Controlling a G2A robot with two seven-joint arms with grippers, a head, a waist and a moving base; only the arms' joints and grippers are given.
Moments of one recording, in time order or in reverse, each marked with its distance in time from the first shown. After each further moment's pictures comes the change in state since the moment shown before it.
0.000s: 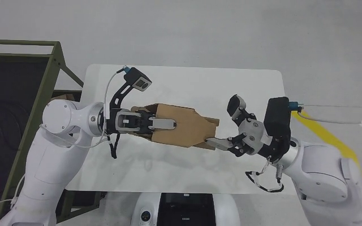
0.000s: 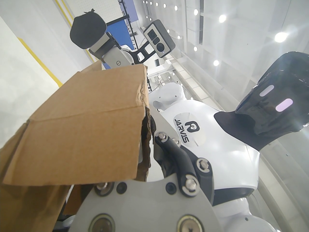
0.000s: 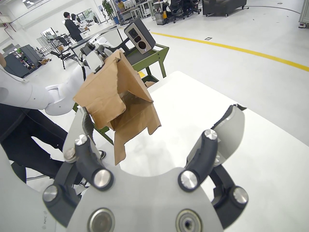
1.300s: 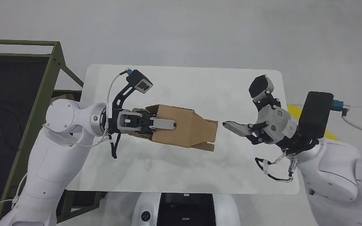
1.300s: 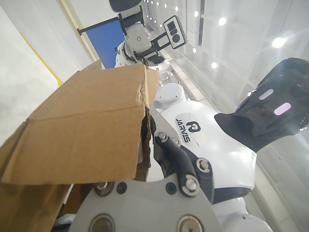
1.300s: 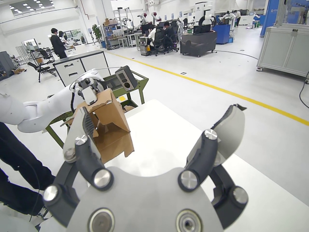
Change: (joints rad) left arm 0.004 0.000 0.015 0.029 -0.003 0.010 -0.016; right arm 0.013 -0.009 0.068 0.000 -0.157 -0.060 -0.209
